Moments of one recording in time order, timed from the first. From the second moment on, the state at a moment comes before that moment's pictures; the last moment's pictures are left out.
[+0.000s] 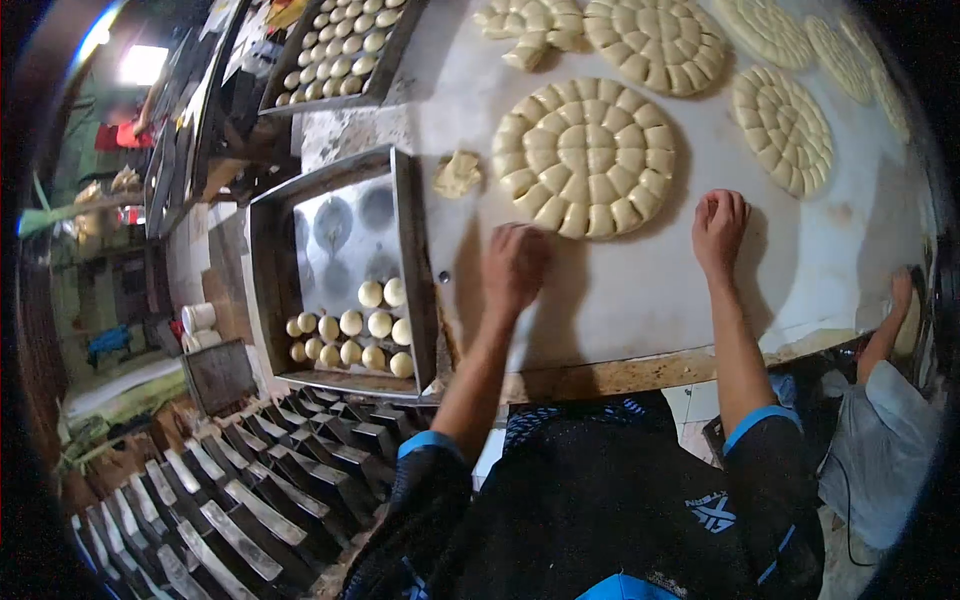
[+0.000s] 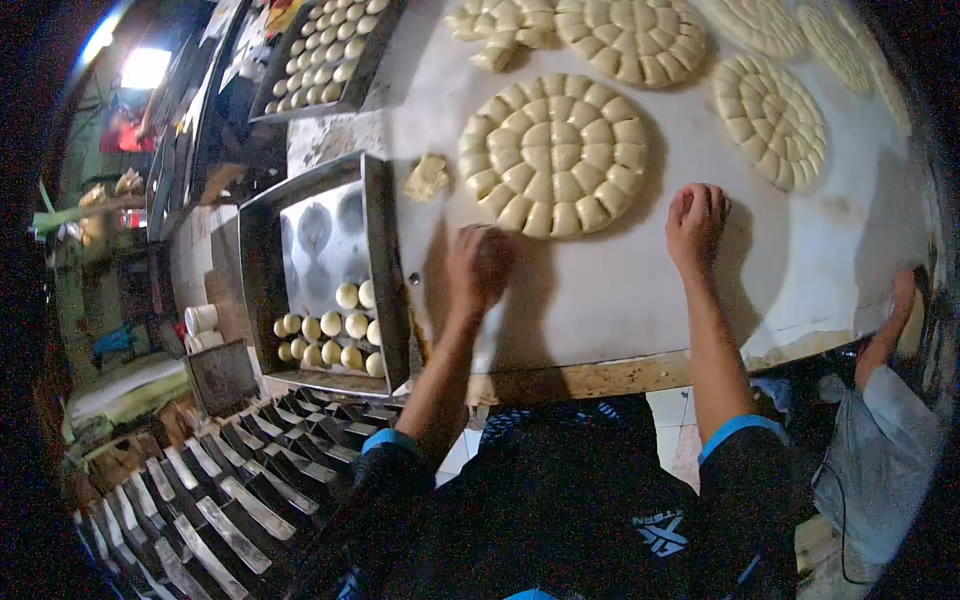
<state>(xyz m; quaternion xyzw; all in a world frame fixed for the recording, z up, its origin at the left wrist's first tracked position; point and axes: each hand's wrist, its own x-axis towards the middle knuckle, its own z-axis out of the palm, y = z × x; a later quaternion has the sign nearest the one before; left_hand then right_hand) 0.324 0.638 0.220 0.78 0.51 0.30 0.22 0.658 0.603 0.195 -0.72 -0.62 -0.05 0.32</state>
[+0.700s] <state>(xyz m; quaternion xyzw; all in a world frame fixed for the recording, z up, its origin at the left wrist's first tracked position) 0.038 0.711 0.224 0.80 0.50 0.25 0.19 0.270 0.672 0.320 -0.42 -0.80 0.23 0.37</state>
